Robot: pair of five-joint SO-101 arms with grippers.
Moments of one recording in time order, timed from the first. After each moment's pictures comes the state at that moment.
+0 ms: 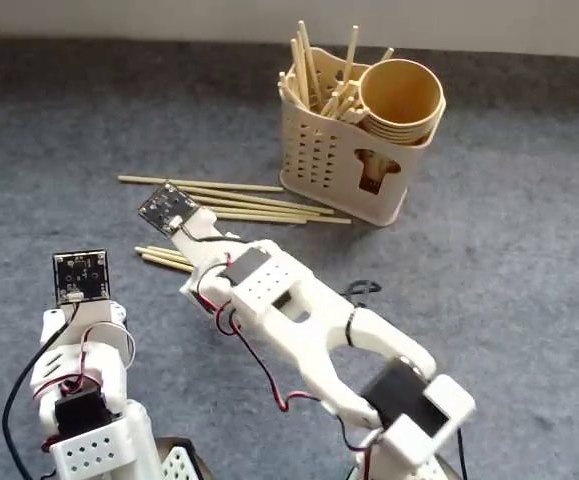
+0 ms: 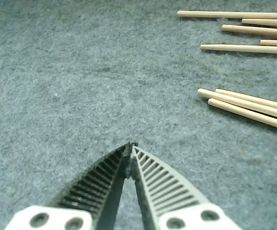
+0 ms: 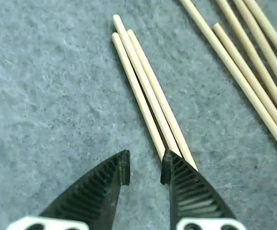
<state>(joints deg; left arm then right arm) -26.8 -103.6 96.0 56.2 -9.7 -50.0 5.8 22.2 39.8 10.6</state>
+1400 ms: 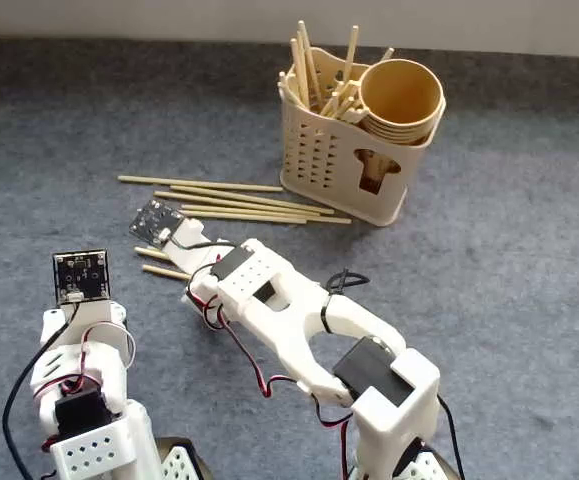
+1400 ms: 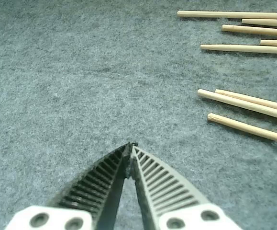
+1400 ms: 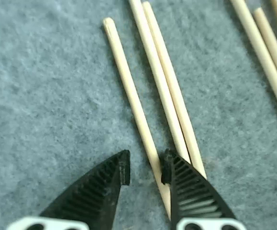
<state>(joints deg) -26.8 -103.6 96.0 56.2 -9.7 -50.5 15.4 18.8 39.7 17.8</state>
